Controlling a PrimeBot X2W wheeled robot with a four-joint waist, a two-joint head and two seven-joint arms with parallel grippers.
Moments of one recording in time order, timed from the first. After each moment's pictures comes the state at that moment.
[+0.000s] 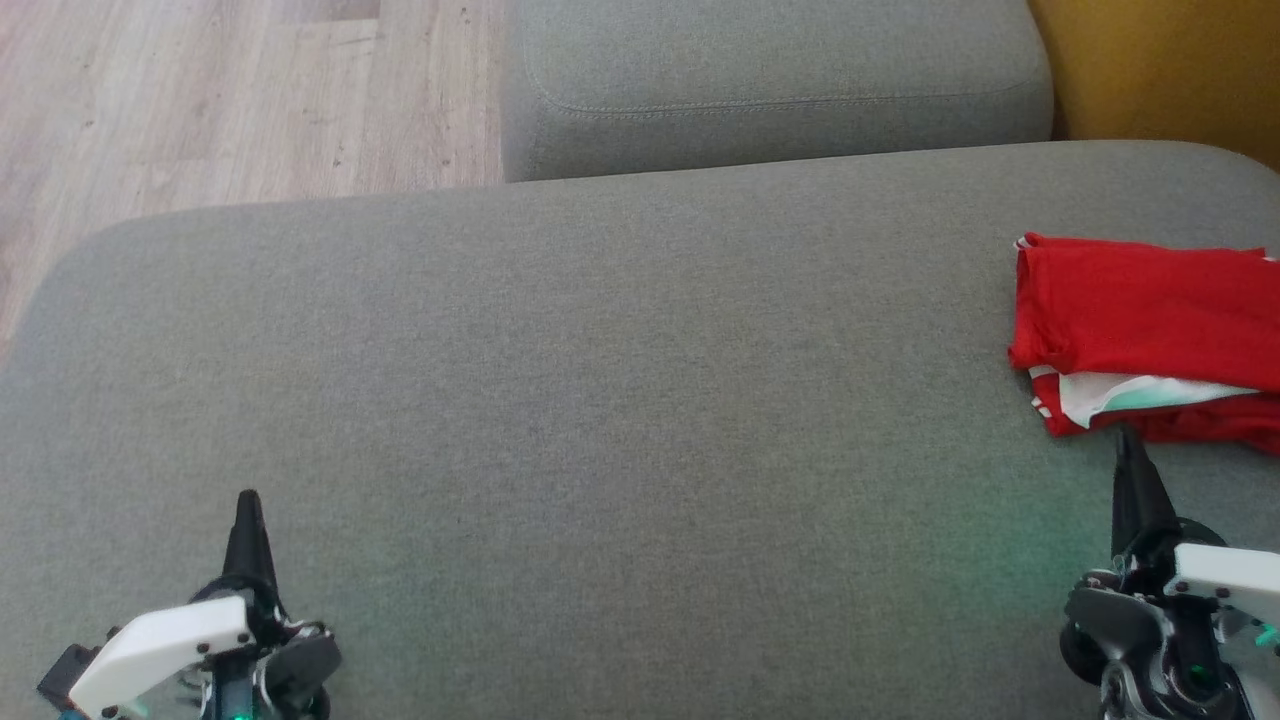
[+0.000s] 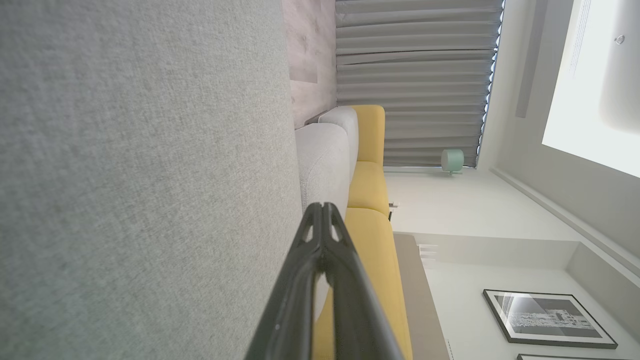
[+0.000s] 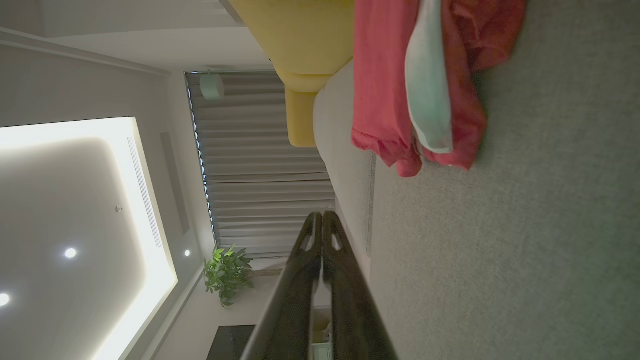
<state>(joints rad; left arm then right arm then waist) -0.06 0.04 0.08 0.28 -1.60 -0.12 0.11 -0.05 -0.04 -0.13 0.28 1.60 0.13 0.11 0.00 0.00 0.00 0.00</state>
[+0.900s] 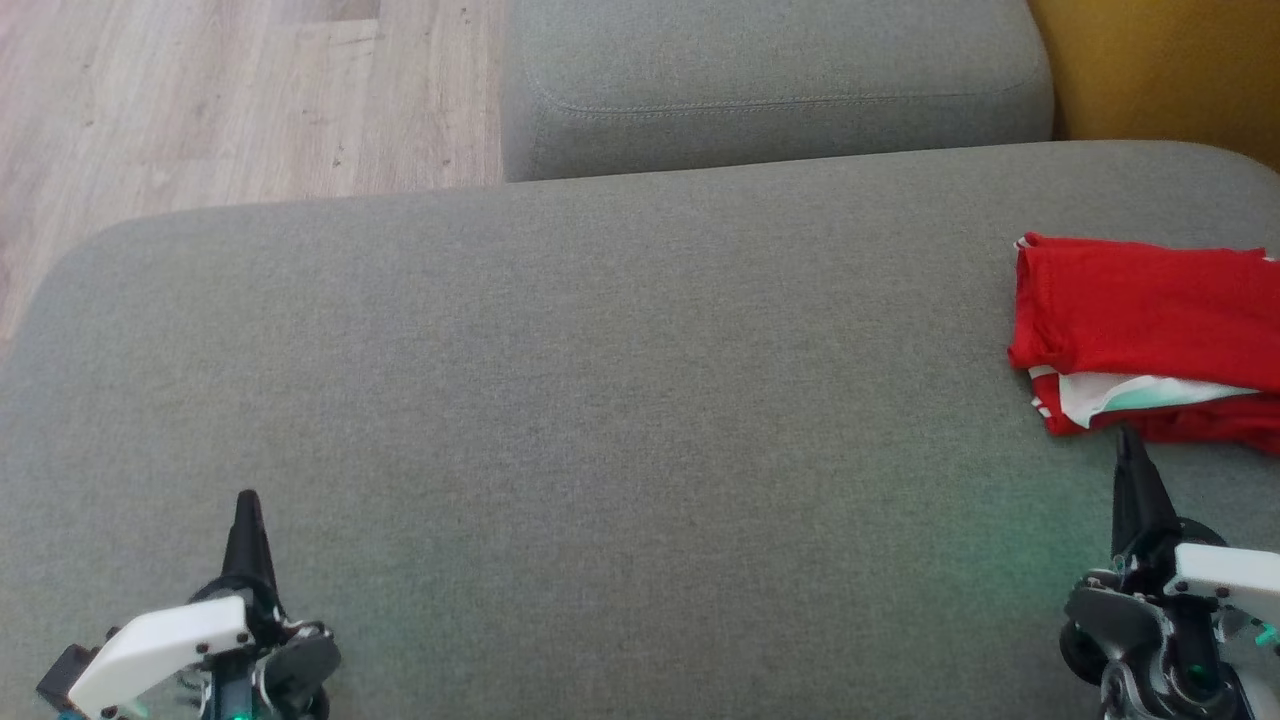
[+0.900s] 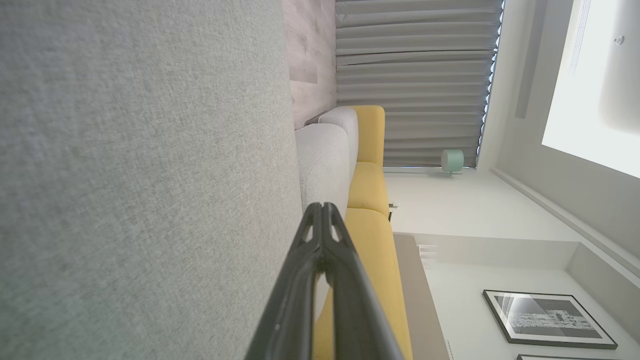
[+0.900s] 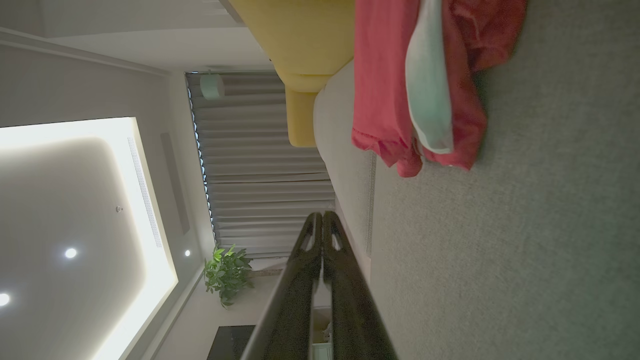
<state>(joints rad) -0.06 0.04 0.08 0.28 -1.60 -0.12 0.11 -0.05 -0.04 -0.13 0.28 1.60 0.13 0.11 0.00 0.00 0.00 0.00</state>
